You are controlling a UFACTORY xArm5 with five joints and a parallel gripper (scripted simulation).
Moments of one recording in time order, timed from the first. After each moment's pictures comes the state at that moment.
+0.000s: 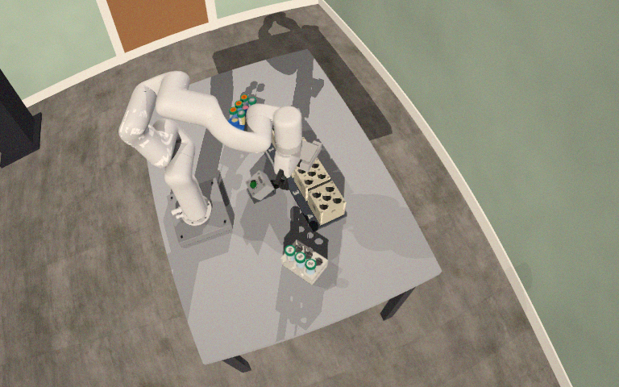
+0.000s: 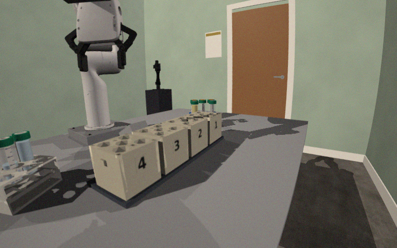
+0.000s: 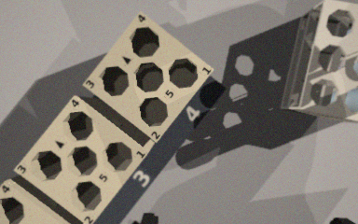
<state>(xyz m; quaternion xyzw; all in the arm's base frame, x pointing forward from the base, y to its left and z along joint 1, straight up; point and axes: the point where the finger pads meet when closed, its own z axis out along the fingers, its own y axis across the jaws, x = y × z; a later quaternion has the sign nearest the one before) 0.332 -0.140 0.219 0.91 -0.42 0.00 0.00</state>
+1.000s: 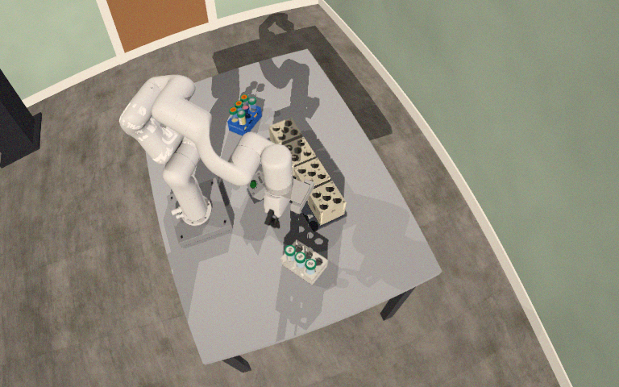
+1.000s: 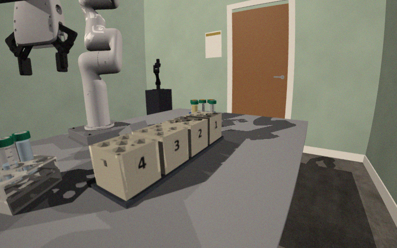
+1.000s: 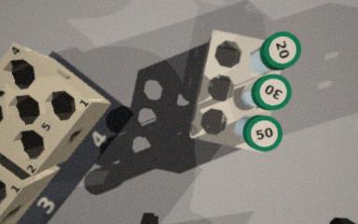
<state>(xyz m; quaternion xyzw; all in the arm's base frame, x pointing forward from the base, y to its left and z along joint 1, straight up) 0.260 -0.248 0.219 0.91 -0.42 0.00 0.00</state>
